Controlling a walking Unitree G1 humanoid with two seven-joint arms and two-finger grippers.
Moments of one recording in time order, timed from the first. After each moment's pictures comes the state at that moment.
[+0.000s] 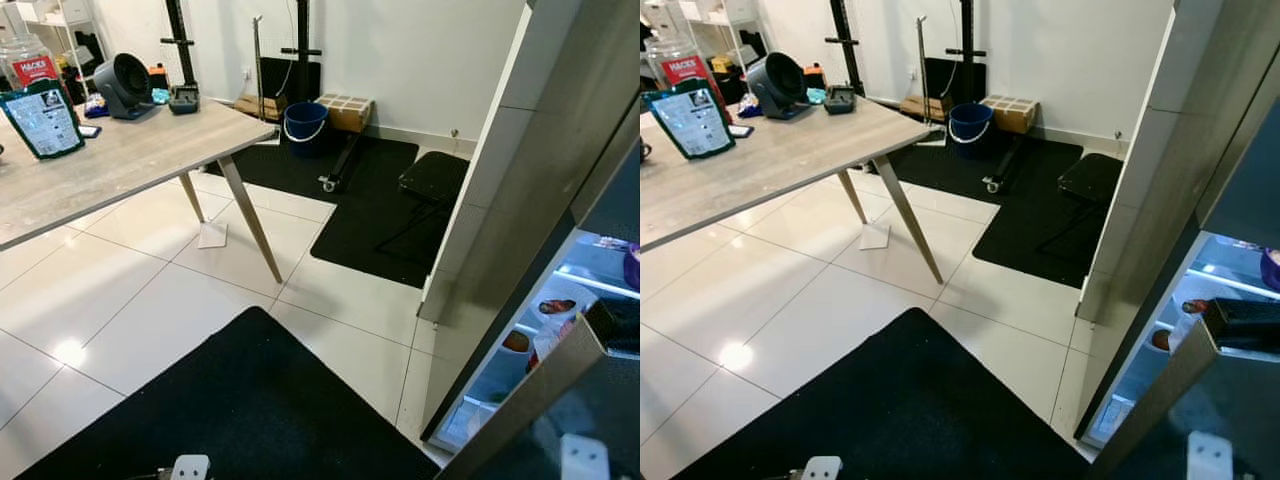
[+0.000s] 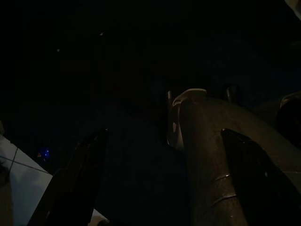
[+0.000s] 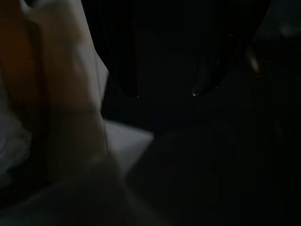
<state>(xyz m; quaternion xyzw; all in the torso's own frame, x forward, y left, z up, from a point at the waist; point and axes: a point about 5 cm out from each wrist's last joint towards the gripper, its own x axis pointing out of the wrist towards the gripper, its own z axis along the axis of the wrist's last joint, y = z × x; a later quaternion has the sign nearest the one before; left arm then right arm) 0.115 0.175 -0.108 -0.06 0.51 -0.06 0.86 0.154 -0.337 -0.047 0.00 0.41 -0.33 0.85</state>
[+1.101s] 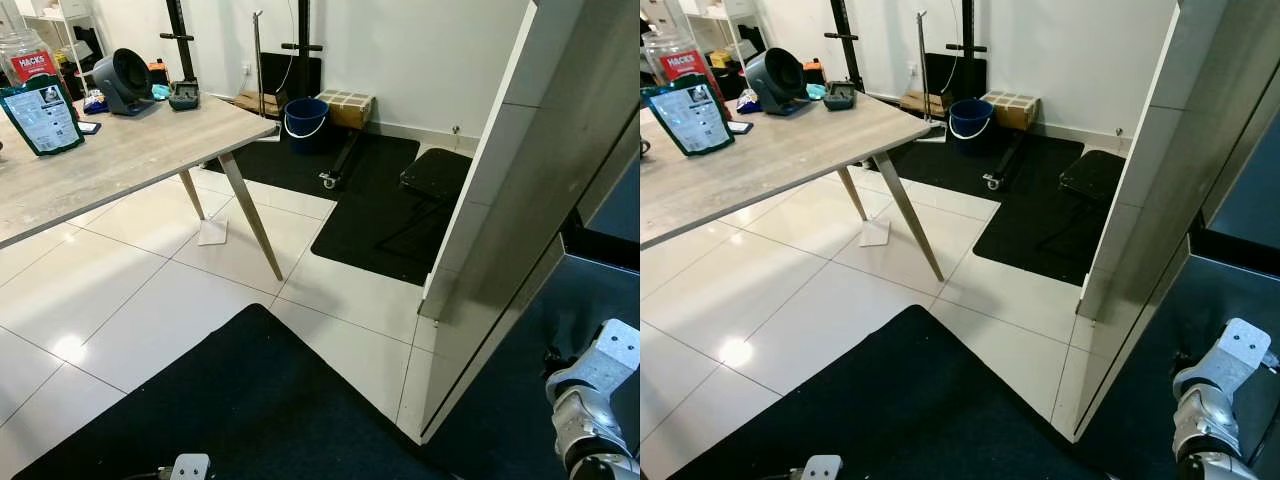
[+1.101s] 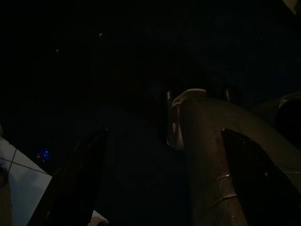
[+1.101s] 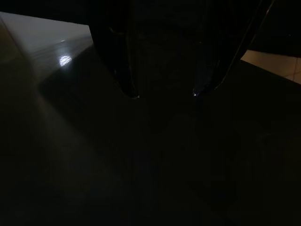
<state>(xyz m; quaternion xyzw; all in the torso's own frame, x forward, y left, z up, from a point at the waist) 0.116 0.175 -0.107 -0.06 0.51 -0.06 0.86 0.259 -0.337 0.029 0.11 0.18 -0.29 0.93</state>
